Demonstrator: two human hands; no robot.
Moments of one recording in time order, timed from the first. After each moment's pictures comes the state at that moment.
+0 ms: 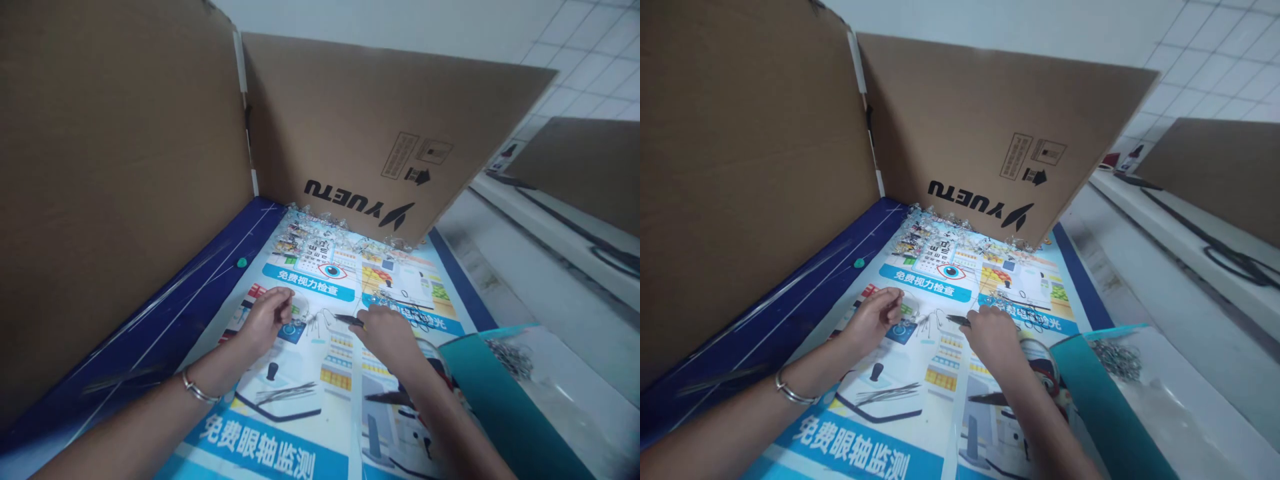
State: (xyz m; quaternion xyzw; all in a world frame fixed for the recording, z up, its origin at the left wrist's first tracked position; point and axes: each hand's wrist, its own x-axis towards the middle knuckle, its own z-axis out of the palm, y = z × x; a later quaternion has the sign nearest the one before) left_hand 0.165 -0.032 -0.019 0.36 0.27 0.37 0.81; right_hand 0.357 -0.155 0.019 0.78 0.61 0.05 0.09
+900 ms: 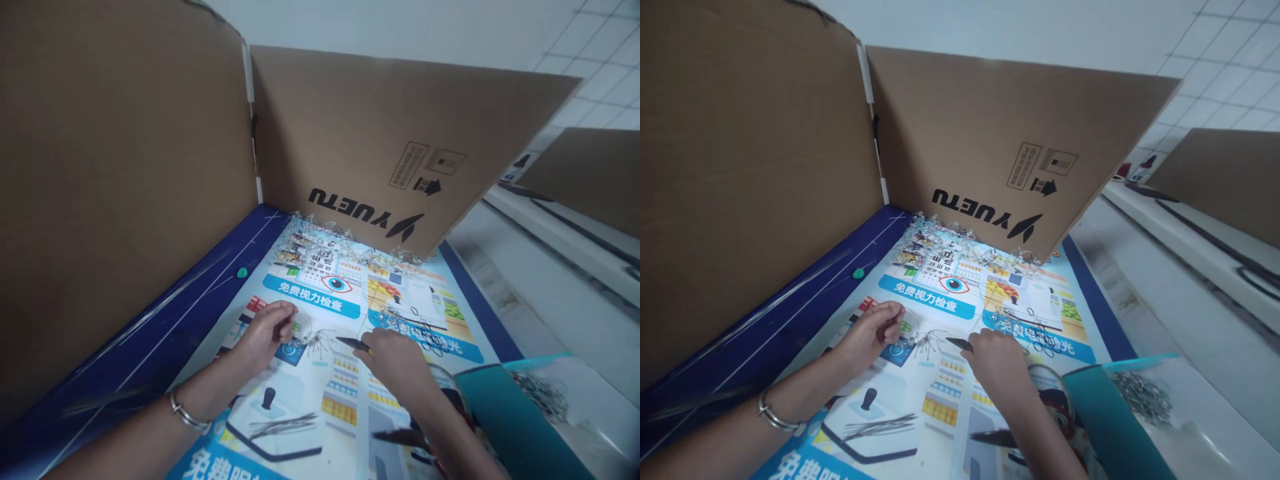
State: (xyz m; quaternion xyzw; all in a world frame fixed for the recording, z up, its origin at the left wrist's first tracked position) left_hand 0.166 -0.026 -0.022 0.37 0.26 0.34 0.83; right_hand 0.362 -0.154 0.016 0.78 0.62 0.00 0.09
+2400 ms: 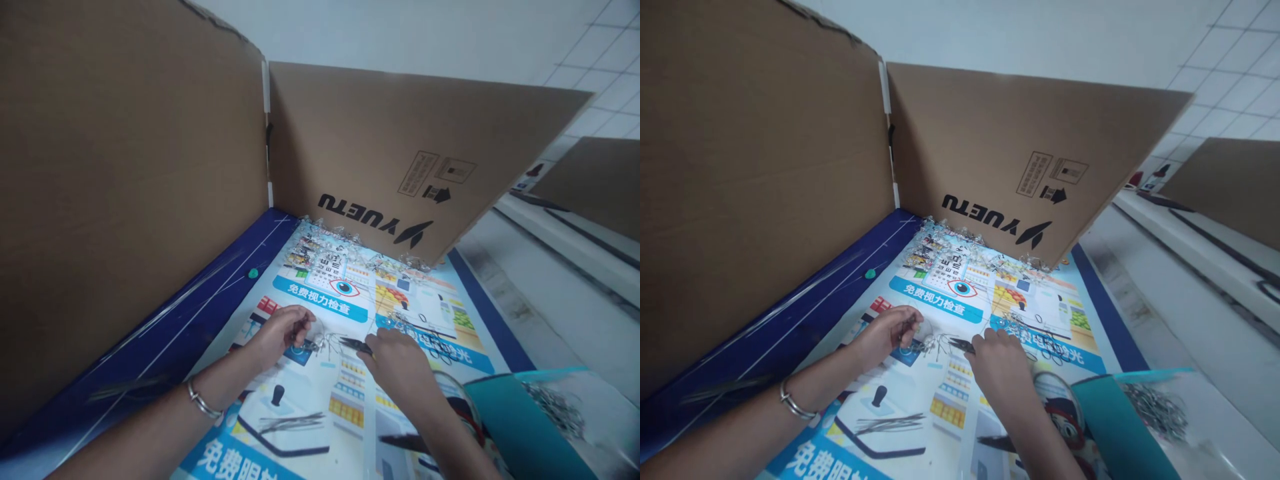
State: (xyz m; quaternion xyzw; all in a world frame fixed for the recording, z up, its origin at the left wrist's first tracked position) left_hand 0.165 -0.023 -0.027 0.44 0.24 0.27 0.82; right_hand 0.348 -0.155 0.021 0.76 0.64 0.08 0.08
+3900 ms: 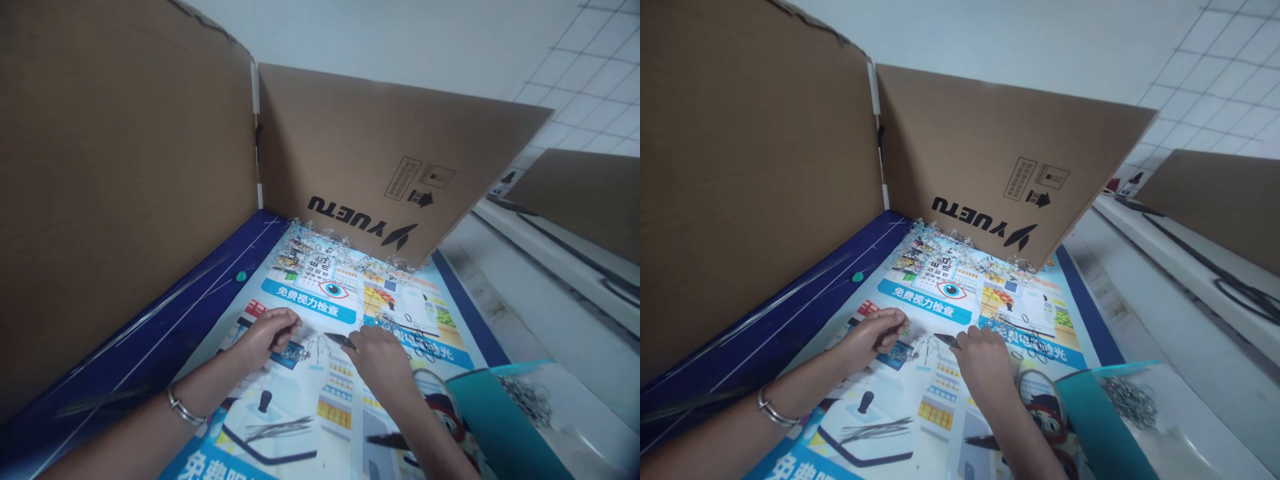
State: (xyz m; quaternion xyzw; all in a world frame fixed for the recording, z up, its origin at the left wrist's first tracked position) left_hand 0.163 -0.019 -0.025 0.44 0.26 0.24 0.83; right_hand 0.345 -0.149 0.019 0.76 0.65 0.08 0.04
